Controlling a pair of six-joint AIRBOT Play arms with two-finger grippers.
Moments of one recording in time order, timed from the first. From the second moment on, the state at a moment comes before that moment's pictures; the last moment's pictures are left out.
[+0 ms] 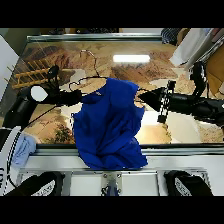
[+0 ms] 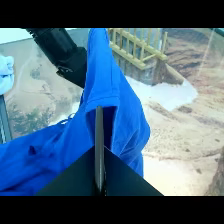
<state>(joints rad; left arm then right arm) -0.17 -1.17 1.07 1.19 -0.95 -1.75 0.00 -0.82 0.91 -0.28 1.16 0.19</state>
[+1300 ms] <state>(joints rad) -0.09 -1.17 1.07 1.18 -0.92 -1.68 0.00 -0.77 0.91 -0.23 1.15 0.28</state>
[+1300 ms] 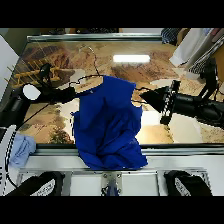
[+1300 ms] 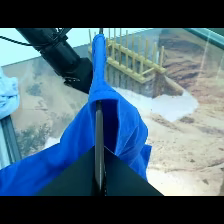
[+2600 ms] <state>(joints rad) -0.25 -0.97 1.27 1.21 -1.07 -1.63 0.00 -0.77 0.91 -0.29 1.16 0.33</state>
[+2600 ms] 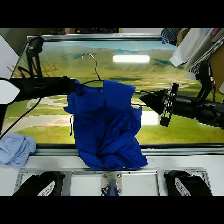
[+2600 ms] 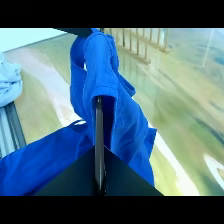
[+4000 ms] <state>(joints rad) -0.37 -0.96 1.54 1.28 -1.13 -1.69 0.15 -0.81 0.91 -0.04 1.04 0.39</state>
